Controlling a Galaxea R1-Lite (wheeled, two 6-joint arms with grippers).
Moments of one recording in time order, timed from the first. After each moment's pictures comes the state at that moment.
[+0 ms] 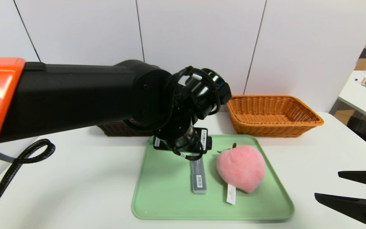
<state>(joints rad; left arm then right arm) -0.89 2.07 -1.88 0.79 0.39 -0.64 0.32 1.01 -0.72 0.33 0.22 0.00</state>
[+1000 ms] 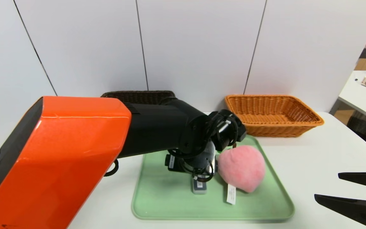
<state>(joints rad) -0.93 2.25 -1.91 0.80 0.44 -0.73 0.32 1.01 -0.71 0.33 0.22 0.00</state>
